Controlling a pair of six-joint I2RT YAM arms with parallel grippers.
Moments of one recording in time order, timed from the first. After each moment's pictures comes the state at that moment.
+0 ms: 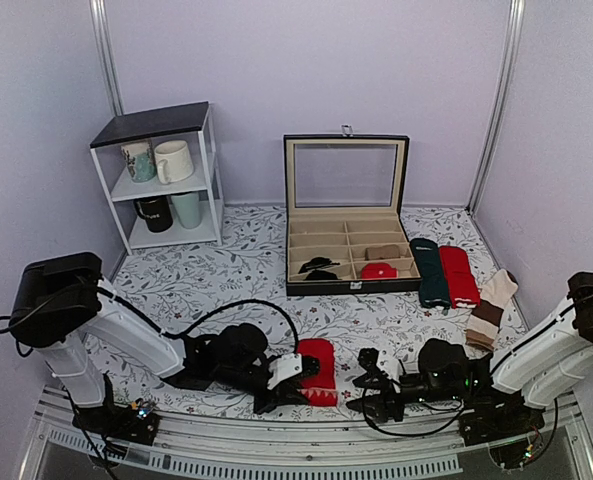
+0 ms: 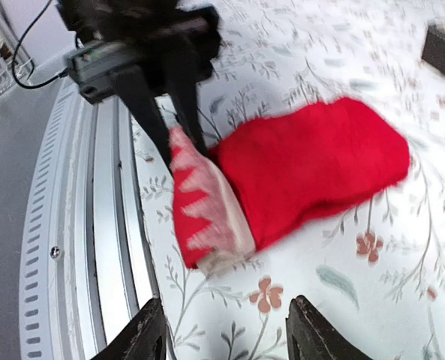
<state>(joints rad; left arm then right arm) -1.22 1.74 0.56 0.50 0.27 0.09 1.24 1.42 0.15 0.78 -0.12 0.20</state>
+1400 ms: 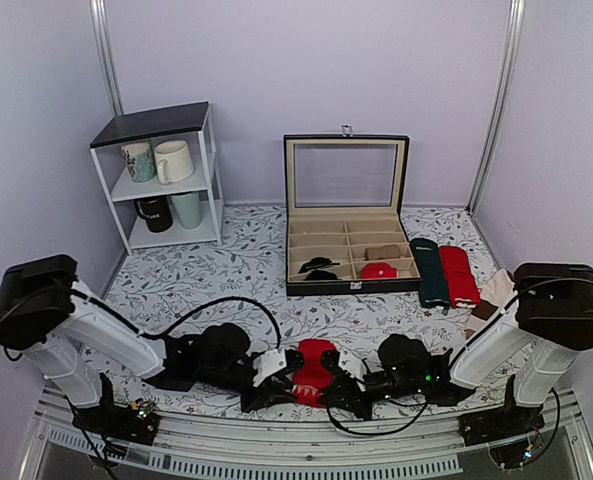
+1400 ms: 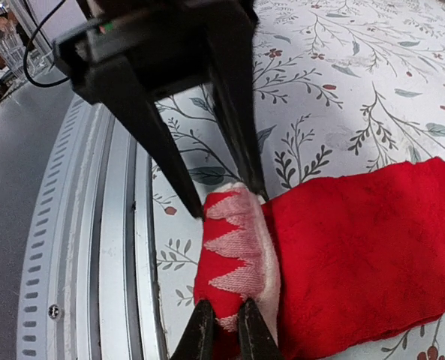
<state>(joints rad) -1.21 1.66 0.49 0.50 0.25 0.03 1.24 1.73 0.38 0.86 -0.24 0.12</state>
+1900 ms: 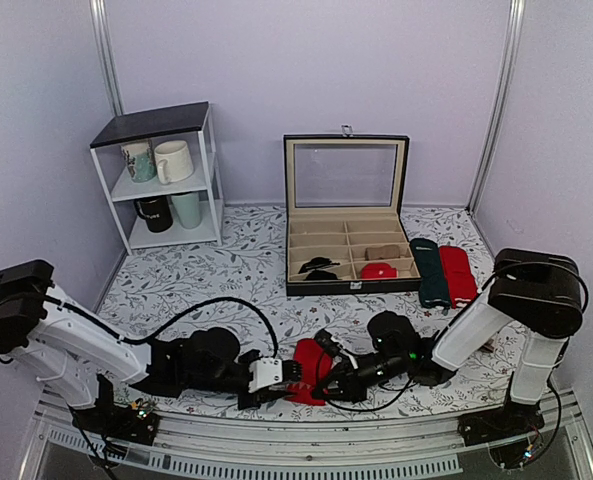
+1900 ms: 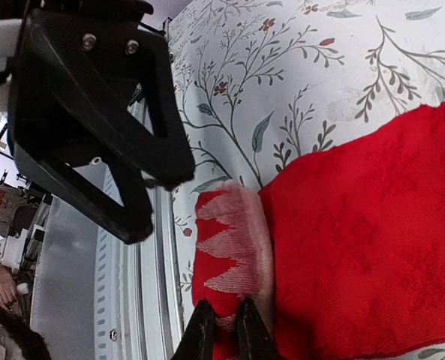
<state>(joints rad) -1.29 1.48 0.44 0.51 0.04 0.31 1.07 1.86 0.50 0.80 -0.60 0.44</state>
